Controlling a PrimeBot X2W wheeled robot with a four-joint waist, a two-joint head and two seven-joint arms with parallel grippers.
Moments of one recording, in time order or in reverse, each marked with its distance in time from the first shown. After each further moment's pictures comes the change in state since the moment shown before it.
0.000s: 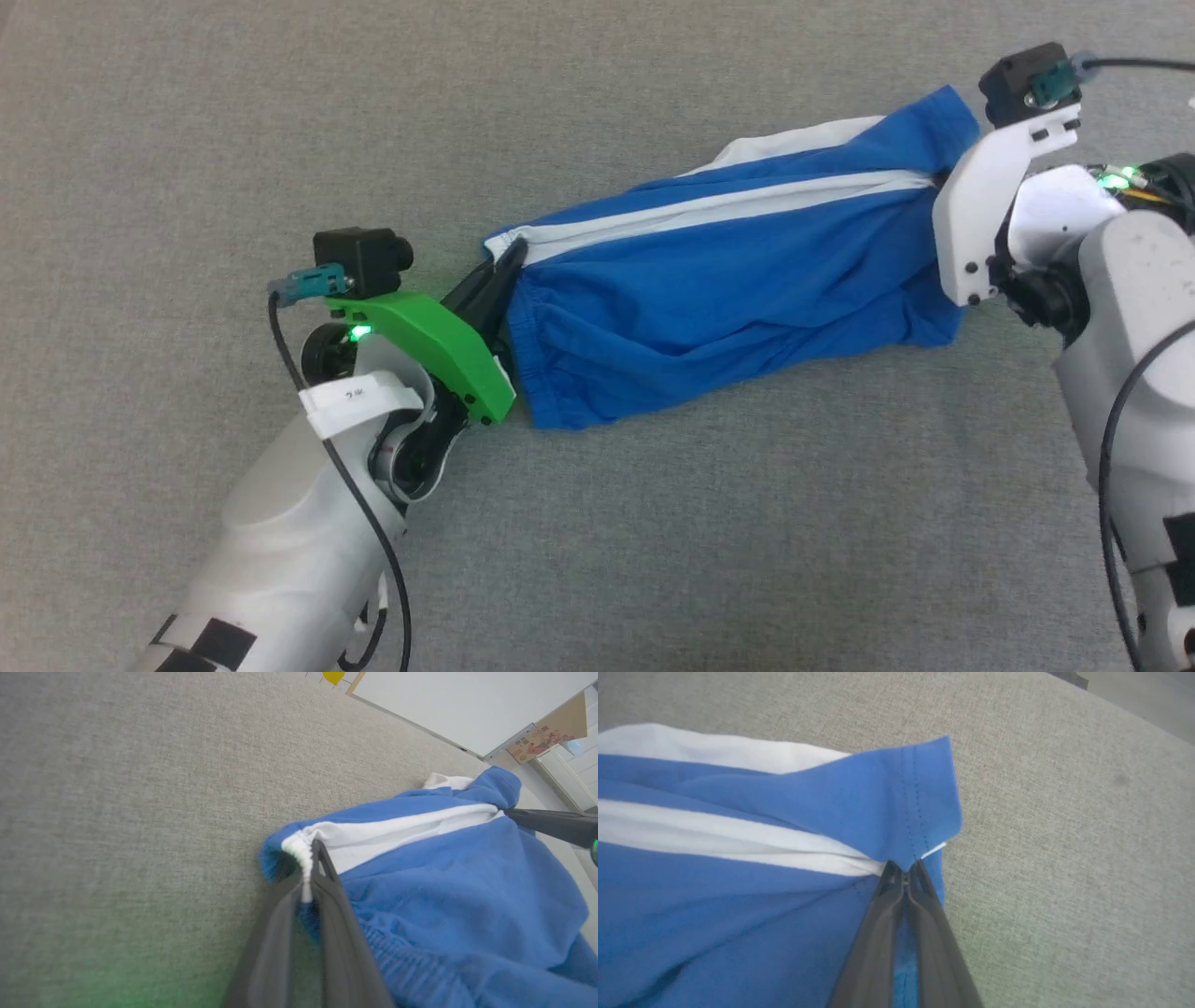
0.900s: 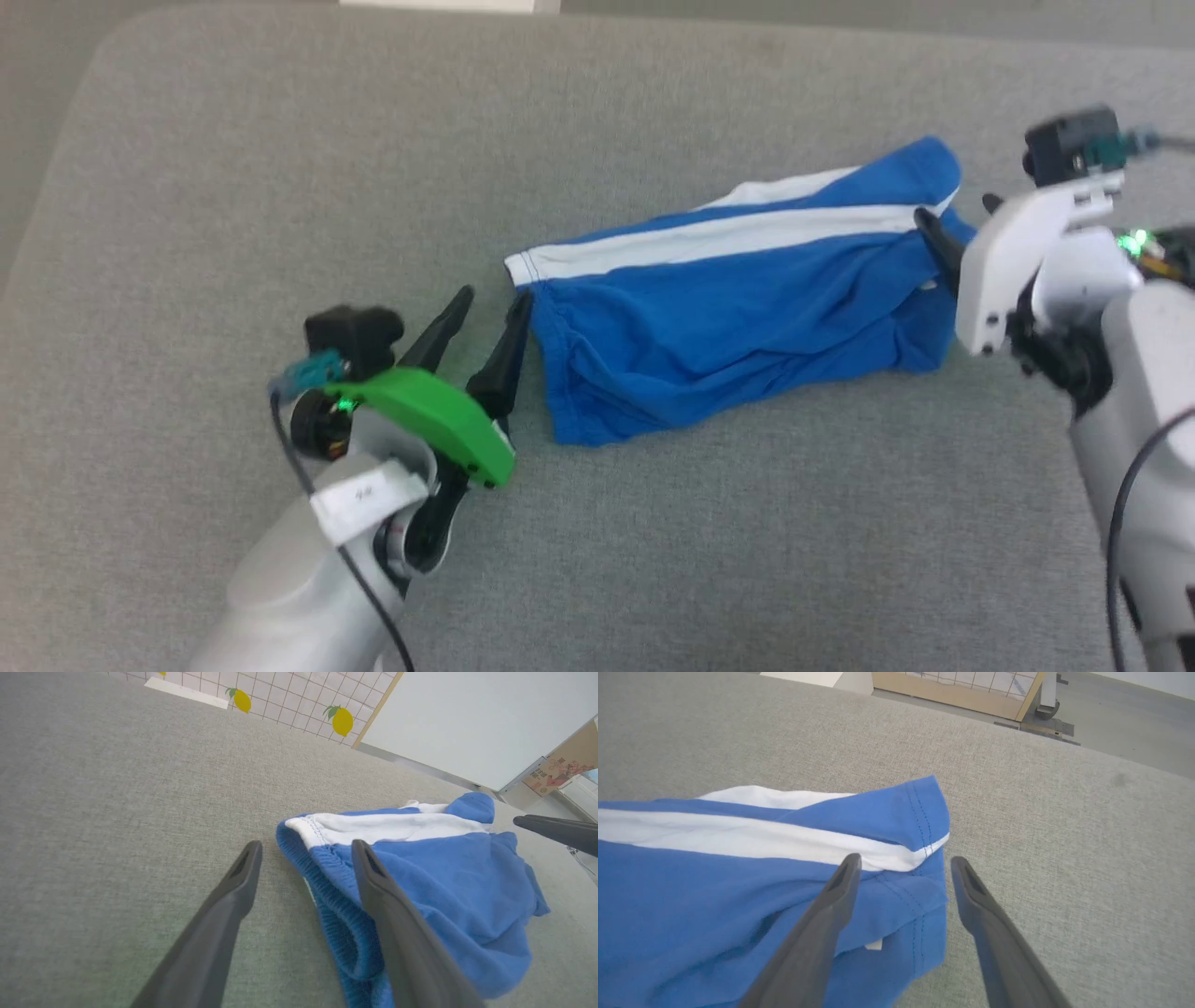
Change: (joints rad) left arm 0.141 0.032 -0.016 -0.134 0.052 0.095 -0.135; right arm 0.125 -0.030 -0.028 -0.058 0.127 0.000 -0.144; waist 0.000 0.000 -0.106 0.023
